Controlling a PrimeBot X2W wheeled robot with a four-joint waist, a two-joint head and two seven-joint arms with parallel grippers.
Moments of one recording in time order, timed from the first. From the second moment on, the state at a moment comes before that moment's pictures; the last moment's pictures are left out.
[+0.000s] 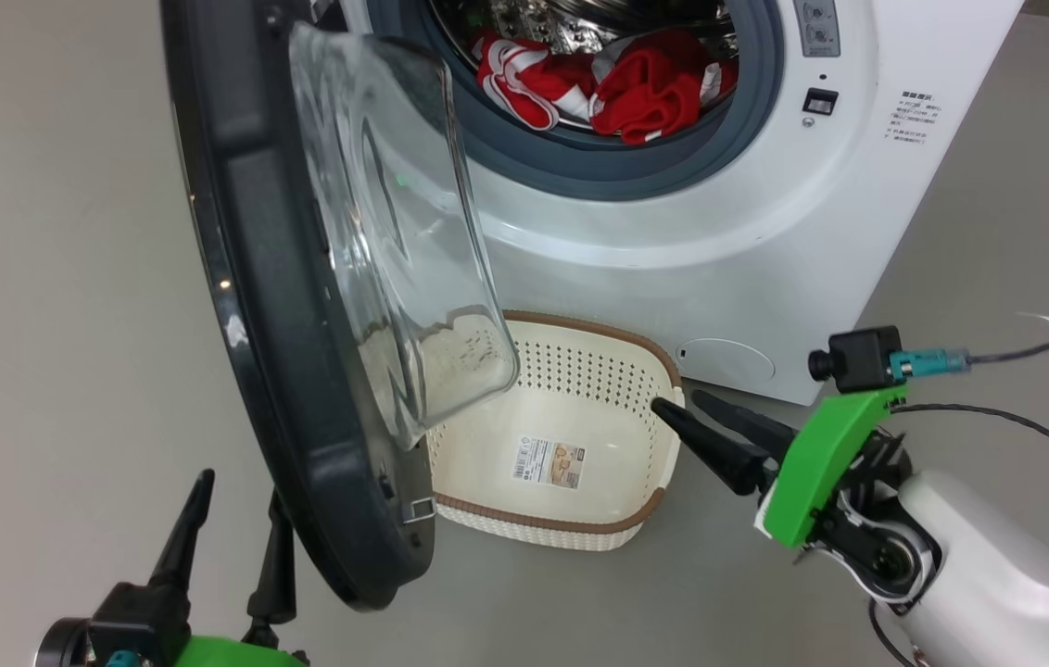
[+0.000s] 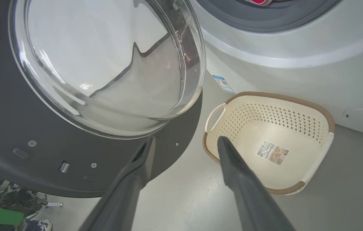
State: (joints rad) left arm -0.04 0.03 -0.09 0.14 -0.15 -0.08 -0.25; right arm -0.57 -0.40 0.71 0.41 1.25 0.13 0.16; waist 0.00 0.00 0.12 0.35
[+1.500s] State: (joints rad) left arm 0.00 0.03 -0.06 0.14 -0.15 -0.08 -0.25; right arm -0.16 -0.24 0.14 0.32 0.31 0.13 -0.25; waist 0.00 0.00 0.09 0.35
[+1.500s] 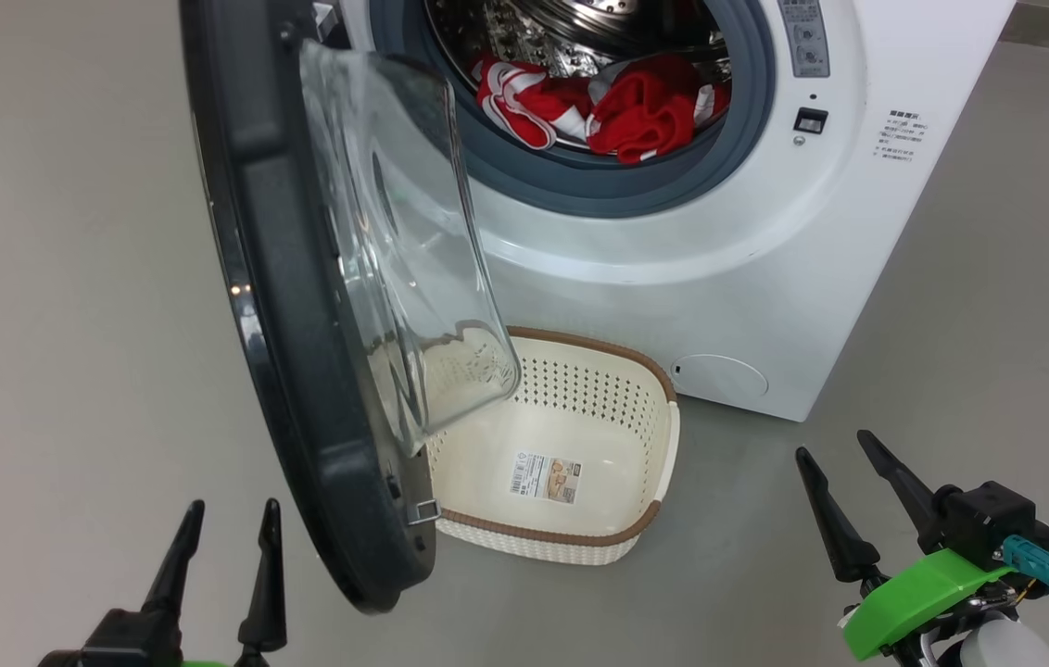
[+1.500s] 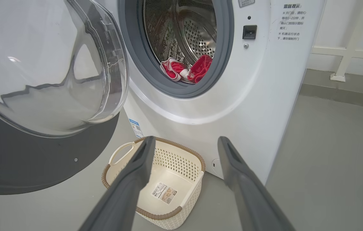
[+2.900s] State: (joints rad) left arm 0.04 0.05 -0.42 -0.08 -0.22 -0.07 -0.26; right arm -0.14 -0.23 0.15 0.31 0.29 0.13 -0.25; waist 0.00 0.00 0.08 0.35
